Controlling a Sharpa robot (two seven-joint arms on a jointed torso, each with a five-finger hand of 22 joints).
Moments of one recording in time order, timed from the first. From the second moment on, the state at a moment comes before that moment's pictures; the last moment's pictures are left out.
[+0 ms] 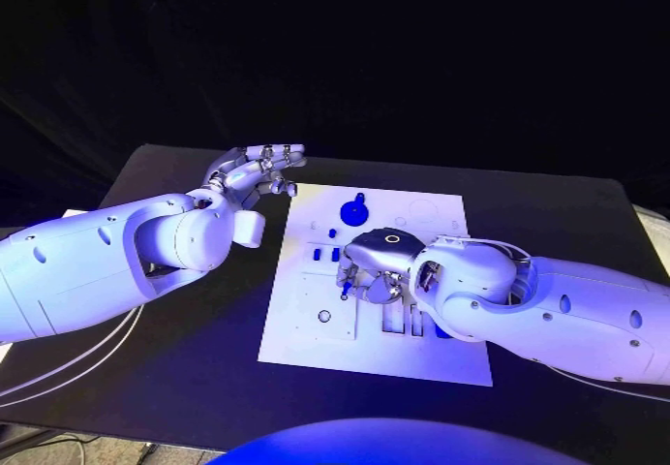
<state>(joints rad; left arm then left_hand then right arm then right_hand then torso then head) 1.23 -0.87 -0.04 1.58 0.13 -0.34 0.38 1.37 -0.11 0.46 -0.04 0.08 1.07 0.16 0.12 0.07 1.17 0.09 0.20 0.10 1.28 0.00 1.08 0.65 0.16 1.21 0.11 0.62 0.89 1.11 -0.74 -0.06 1.76 -1.72 -0.13 -0.21 1.41 -0.10 0.49 0.00 0.11 1.19 0.12 0.07 0.10 1.21 0.06 0.09 0.06 1.46 -0.02 1.32 1.20 0.06 1.41 0.09 1.35 1.19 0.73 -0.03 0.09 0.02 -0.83</state>
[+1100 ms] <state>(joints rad) 1.23 -0.87 -0.04 1.58 0.13 -0.34 0.38 1.37 -0.11 0.46 -0.04 0.08 1.07 0.16 0.12 0.07 1.17 0.09 0.20 0.10 1.28 0.00 1.08 0.65 0.16 1.21 0.11 0.62 0.89 1.11 -0.71 -0.06 1.73 -1.73 -0.08 -0.22 1.39 -0.10 0.49 0.00 0.11 1.20 0.13 0.08 0.10 1.21 0.07 0.08 0.06 1.46 -0.02 1.32 1.20 0.06 1.41 0.09 1.35 1.18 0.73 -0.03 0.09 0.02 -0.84</state>
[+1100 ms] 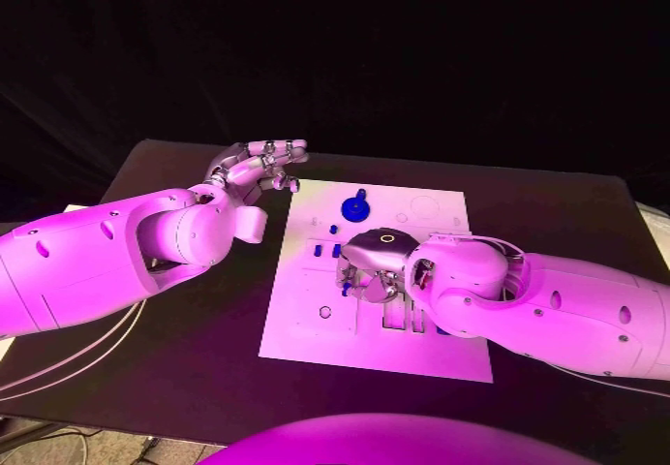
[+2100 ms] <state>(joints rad) 1.23 -0.87 -0.04 1.57 0.13 -0.34 0.38 1.37 -0.11 0.46 -0.04 0.08 1.07 0.16 0.12 0.07 1.17 0.09 0.21 0.10 1.27 0.01 1.08 0.65 0.16 1.21 0.11 0.62 0.89 1.11 -0.72 -0.06 1.74 -1.71 -0.10 -0.22 1.33 -0.16 0.36 0.00 0.14 0.96 0.18 0.06 0.06 0.93 0.13 0.07 0.06 1.47 0.03 1.31 1.17 0.09 1.36 0.13 1.25 1.04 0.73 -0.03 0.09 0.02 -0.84</state>
